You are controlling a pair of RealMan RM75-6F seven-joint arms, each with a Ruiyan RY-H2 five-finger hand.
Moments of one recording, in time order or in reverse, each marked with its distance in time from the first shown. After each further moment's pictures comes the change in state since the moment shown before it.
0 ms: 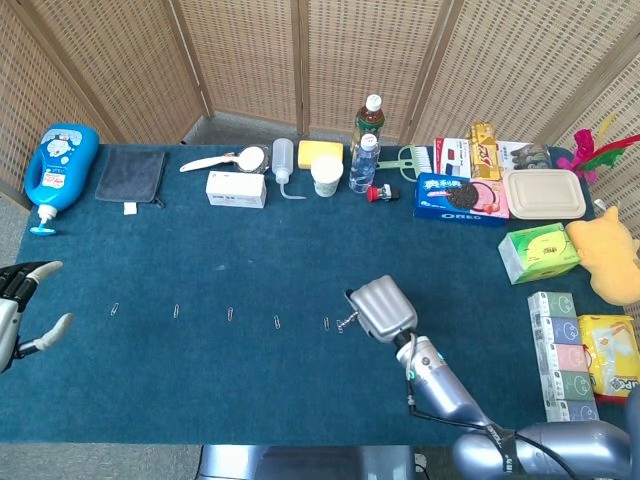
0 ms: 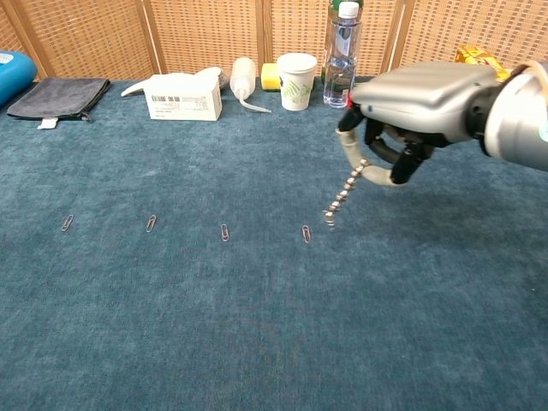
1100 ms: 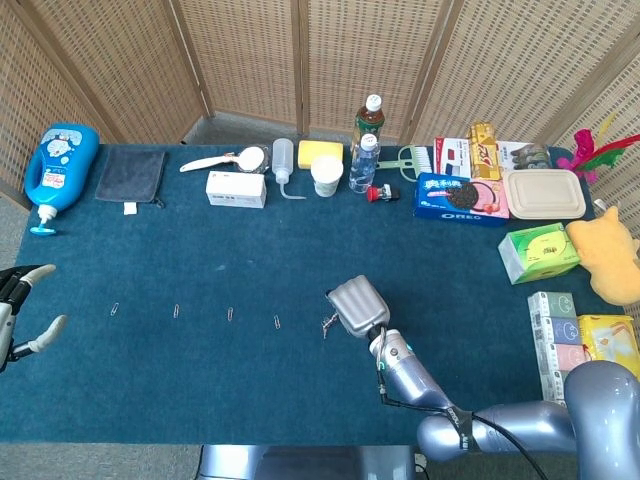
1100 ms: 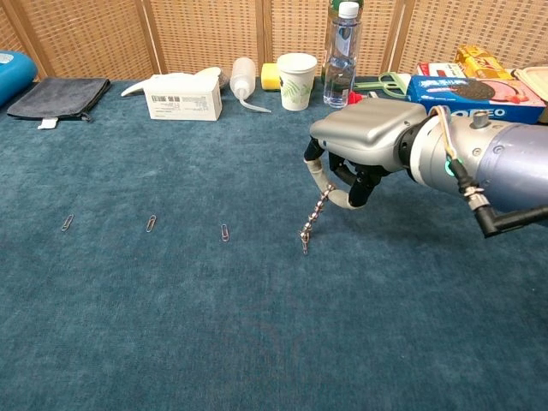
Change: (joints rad) left arm 0.010 -0.004 0.004 0.025 -0.014 -0.006 -0.014; right arm 0.117 -0.160 -0.016 0.191 0.117 -0.030 -0.023
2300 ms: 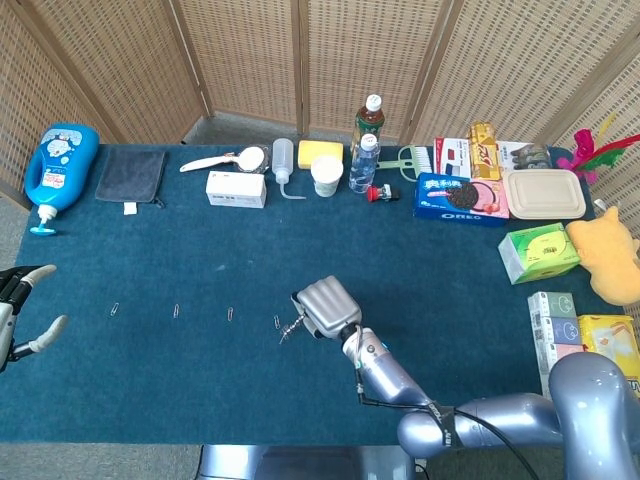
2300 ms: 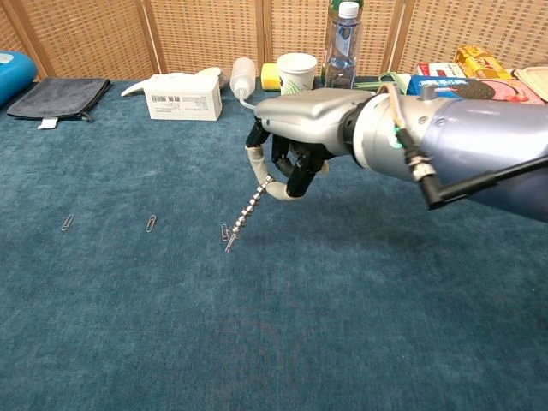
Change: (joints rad) left arm -0.002 -0.004 0.003 0.016 0.004 -0.007 -0.011; right arm 0.080 -0.042 0.088 -0.021 0.052 -0.051 0.142
